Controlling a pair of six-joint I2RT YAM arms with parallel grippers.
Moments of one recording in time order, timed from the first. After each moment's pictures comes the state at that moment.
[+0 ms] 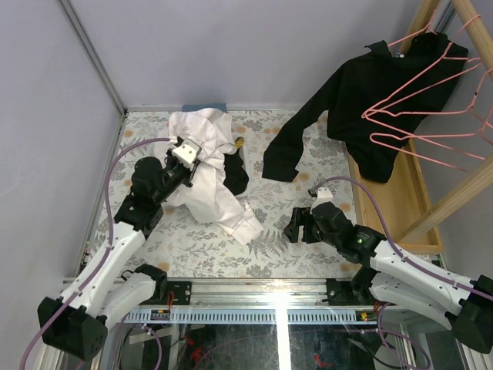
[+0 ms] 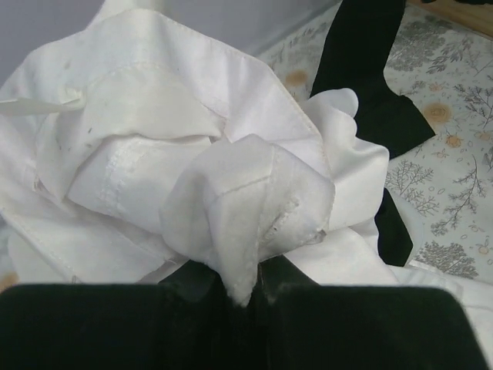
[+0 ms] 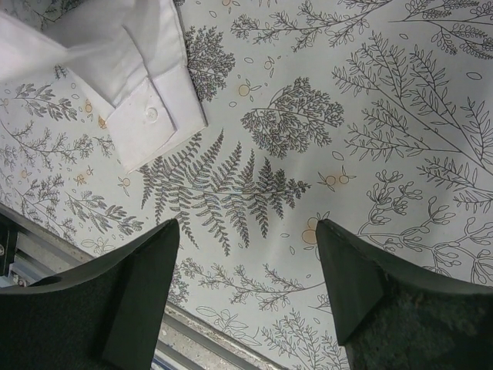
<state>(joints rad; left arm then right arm) -0.33 0.94 0.75 0.01 0.20 0.24 0.84 0.82 0.46 -0.34 0.13 0.65</state>
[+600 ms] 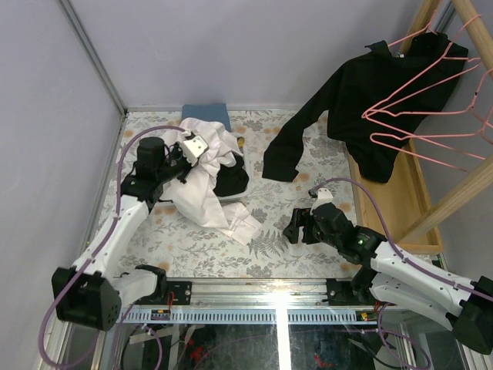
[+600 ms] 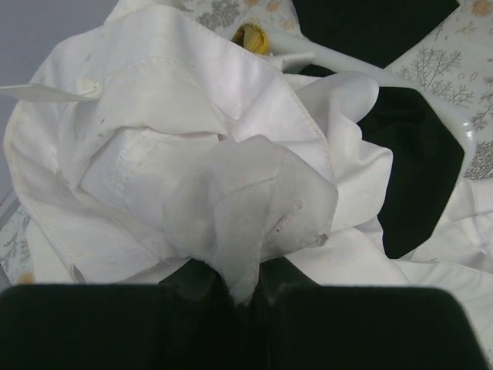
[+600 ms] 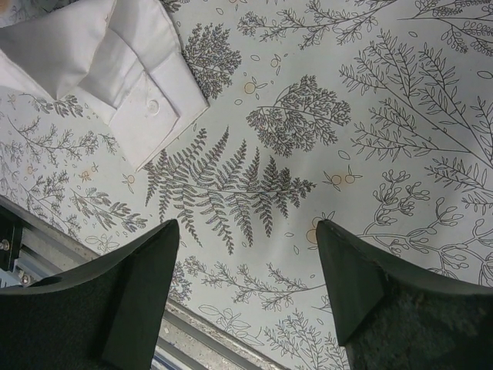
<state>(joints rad) -0.19 1.07 0.90 -0.26 0.43 0.56 0.84 0.81 0.45 -0.33 0.11 0.65</state>
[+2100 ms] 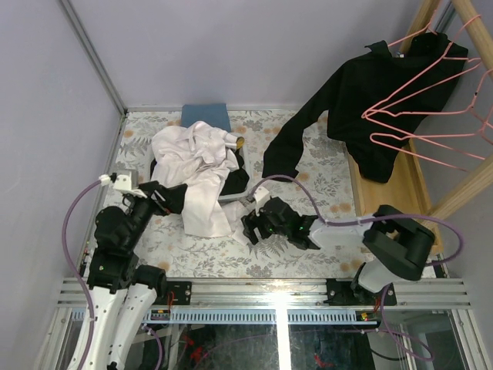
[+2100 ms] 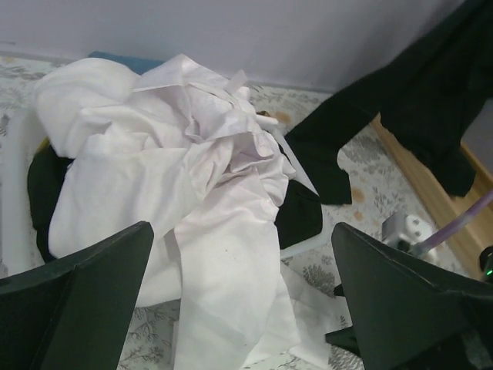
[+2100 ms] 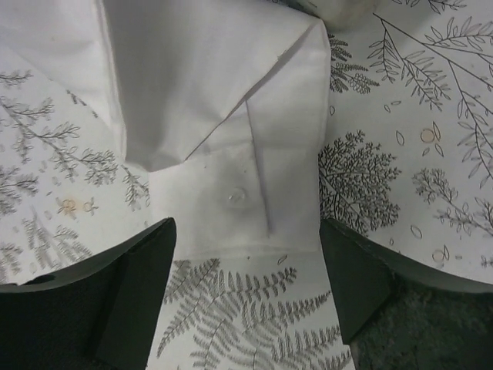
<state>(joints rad) -0.17 0.36 0.61 -0.29 0.18 -0.28 0.99 1.52 0.61 0.29 0.02 0.25</state>
